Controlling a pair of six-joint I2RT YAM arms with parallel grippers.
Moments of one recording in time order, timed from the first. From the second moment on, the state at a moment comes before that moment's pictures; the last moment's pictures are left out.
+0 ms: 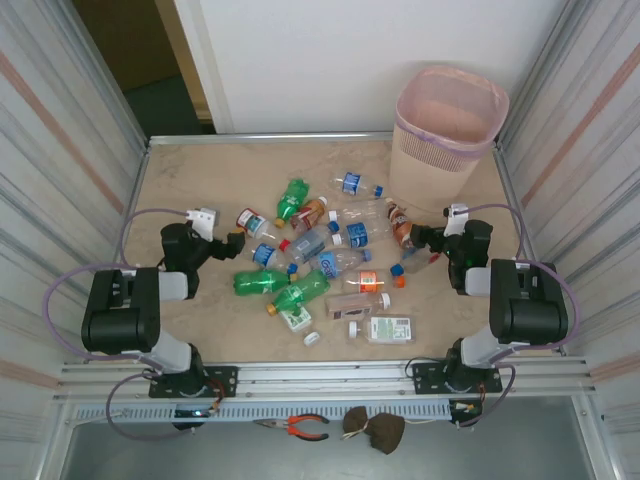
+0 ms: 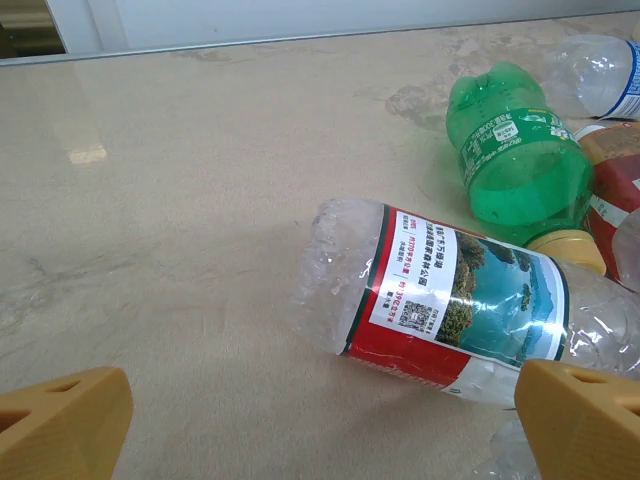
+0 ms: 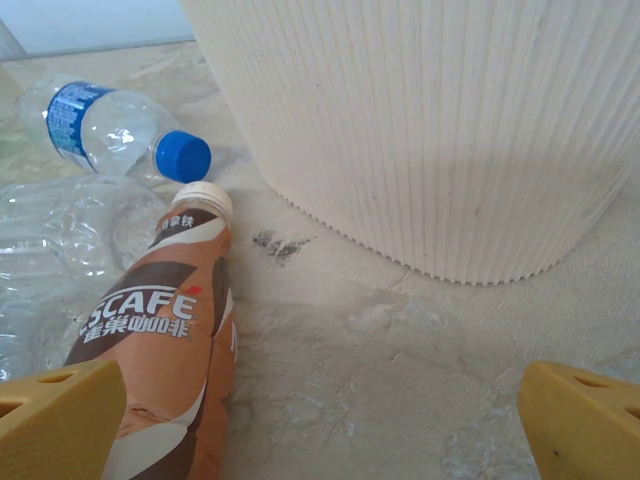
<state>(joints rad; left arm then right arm) 0.06 1.52 0.39 0.72 0.40 0.12 -0.10 1.54 0.39 0.75 -0.32 0.04</state>
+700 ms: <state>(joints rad) 0.06 1.52 0.39 0.73 0.41 0.12 -0.10 1.54 0.39 0.75 -0.32 0.04</state>
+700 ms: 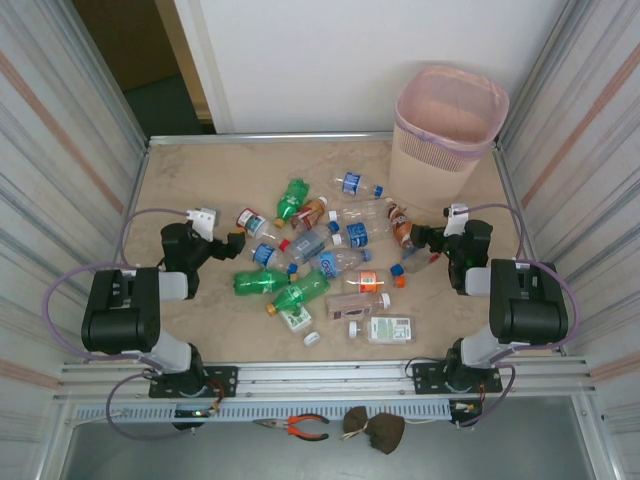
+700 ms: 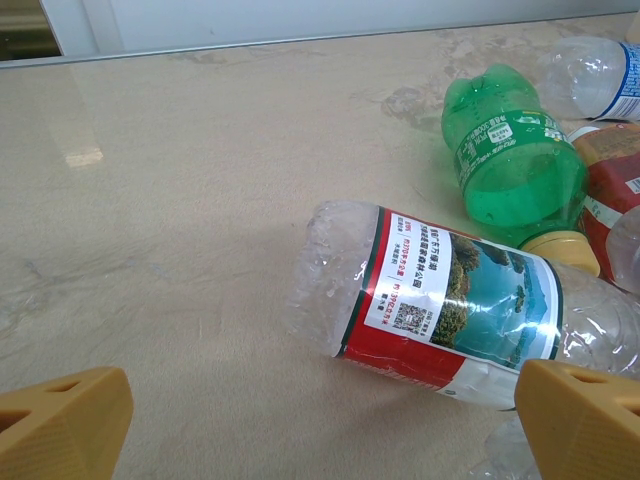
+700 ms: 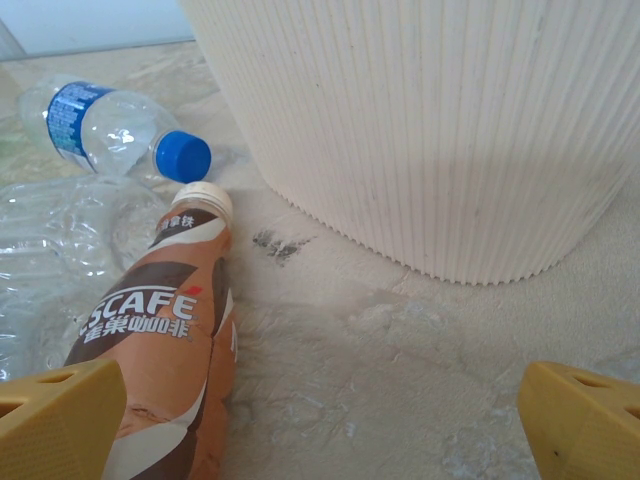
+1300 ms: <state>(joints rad) 0.06 1.52 0.39 0.73 0.41 0.12 -0.10 1.54 0.39 0.75 -0.32 0.04</state>
